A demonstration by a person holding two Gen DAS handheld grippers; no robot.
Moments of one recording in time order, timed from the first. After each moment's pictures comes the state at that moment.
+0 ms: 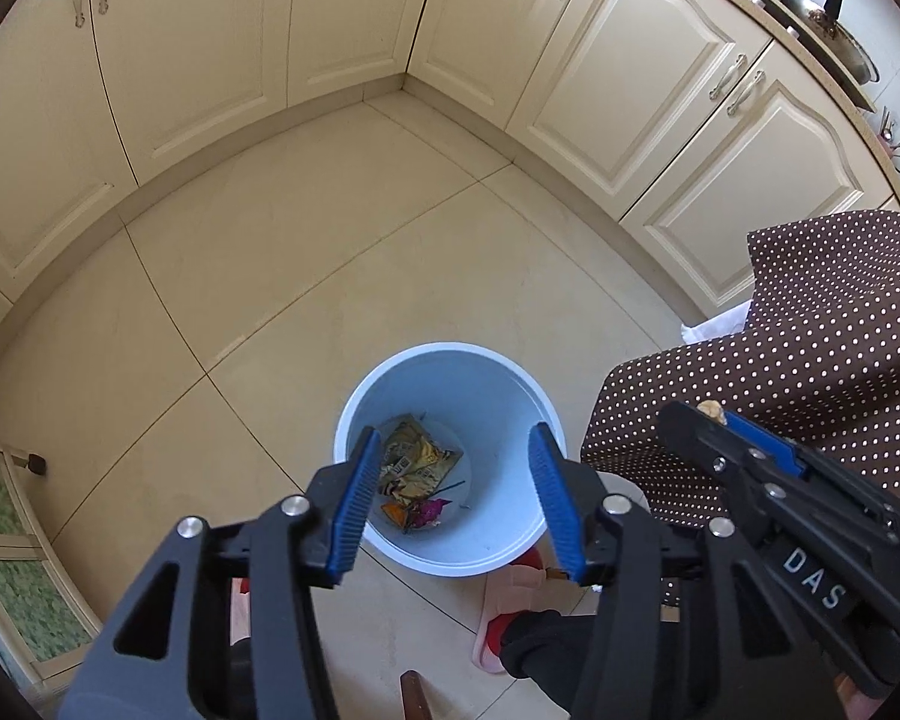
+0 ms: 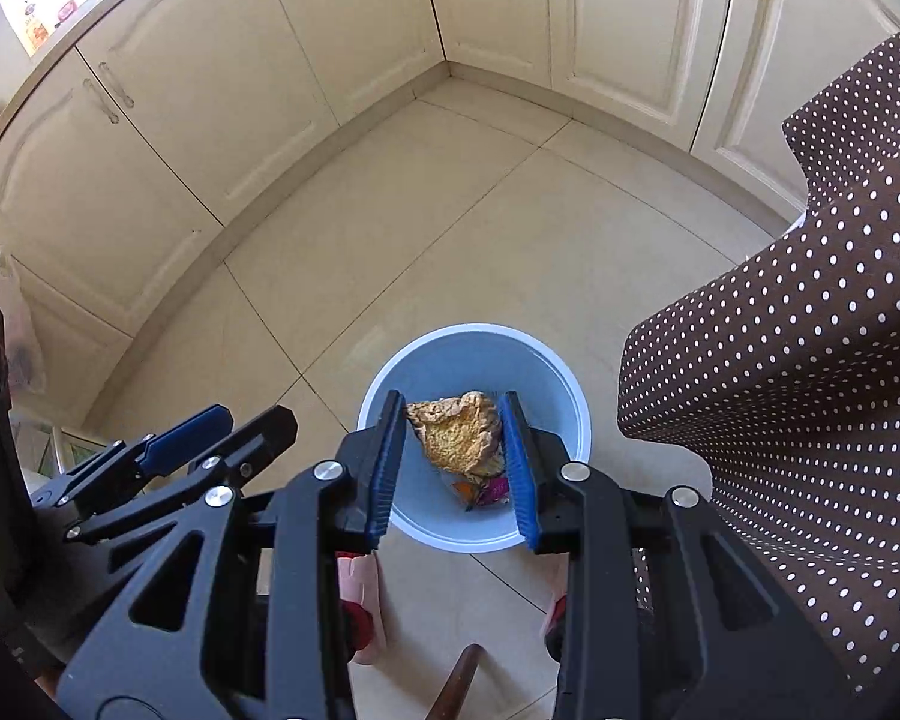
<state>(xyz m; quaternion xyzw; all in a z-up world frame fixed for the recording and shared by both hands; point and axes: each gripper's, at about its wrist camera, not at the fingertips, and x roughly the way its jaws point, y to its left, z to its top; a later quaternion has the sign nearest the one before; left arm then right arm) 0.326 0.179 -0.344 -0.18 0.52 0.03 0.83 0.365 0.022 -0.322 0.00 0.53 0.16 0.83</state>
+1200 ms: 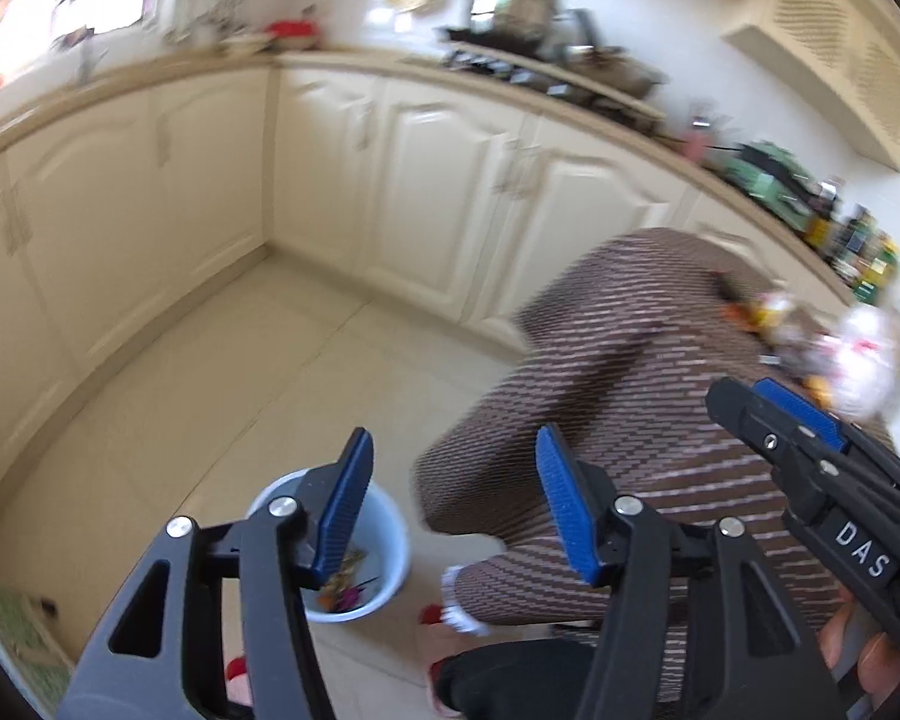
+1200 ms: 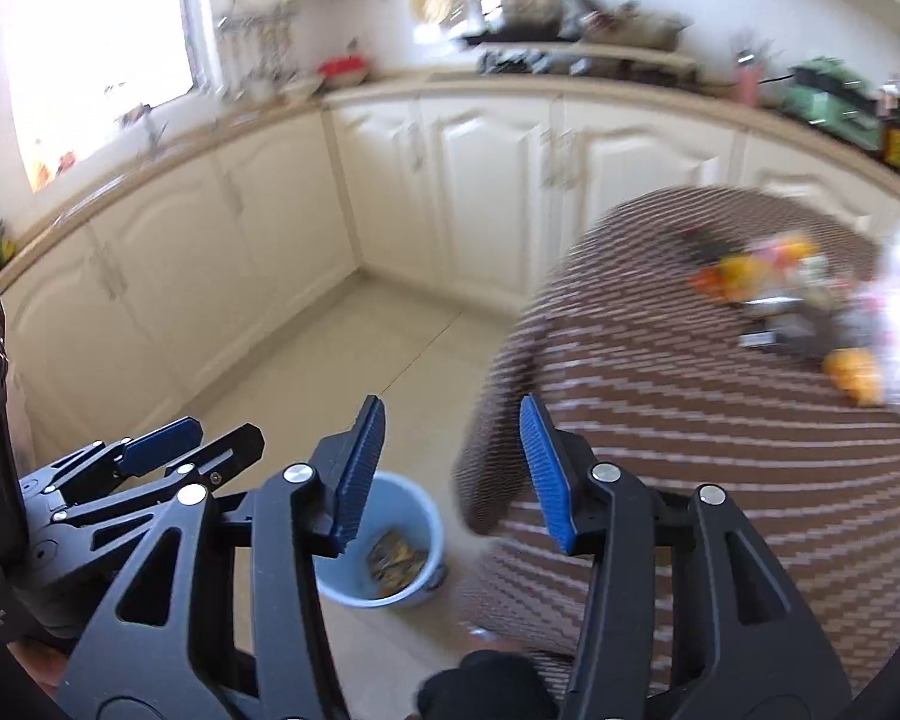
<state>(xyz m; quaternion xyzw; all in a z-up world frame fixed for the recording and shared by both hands) 0.249 0.021 -0.132 -0.08 0.37 -0.11 0.92 0.231 -0.163 -0.117 0.03 0.32 0.06 0.95</state>
